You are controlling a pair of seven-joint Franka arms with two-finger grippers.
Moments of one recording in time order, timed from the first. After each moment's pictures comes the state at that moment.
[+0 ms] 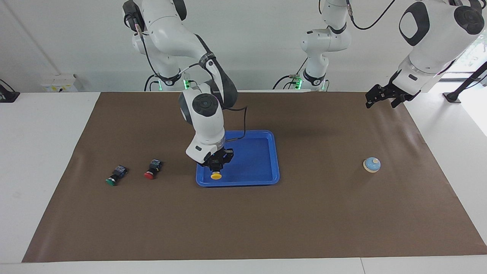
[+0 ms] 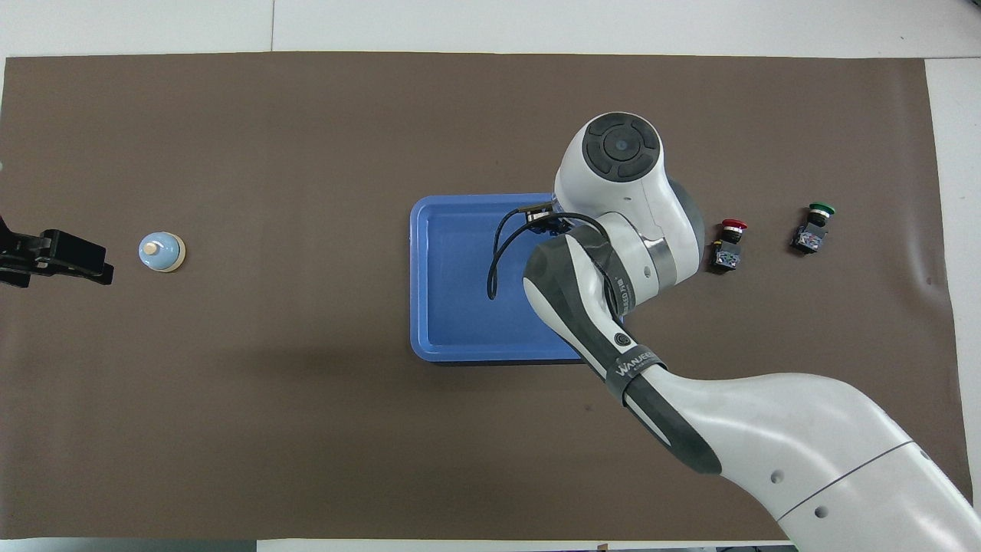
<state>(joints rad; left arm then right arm) 0.01 -0.01 0.00 -1.68 -0.01 1.52 0.06 0.36 0.49 0.07 -1.63 -0.04 2.14 0.35</state>
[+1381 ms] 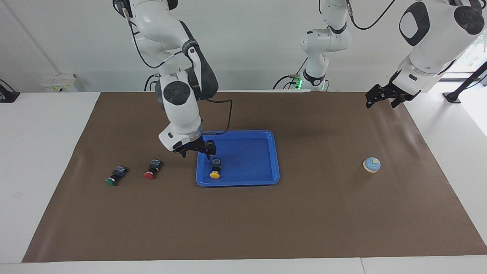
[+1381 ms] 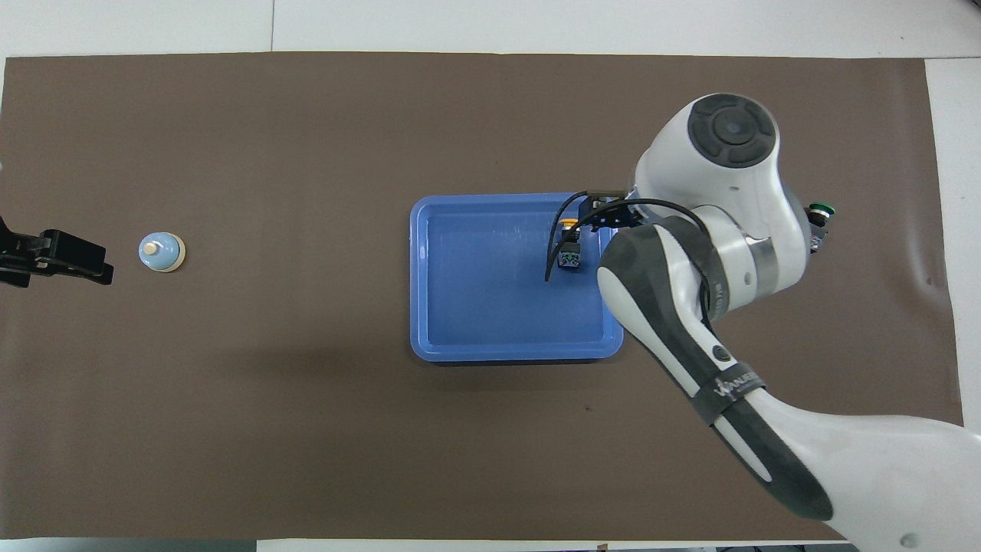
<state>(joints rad) 0.01 -0.01 0.00 -1.68 -0.01 1.52 0.06 0.22 0.29 0.06 -1.72 -0.02 1.99 0.39</state>
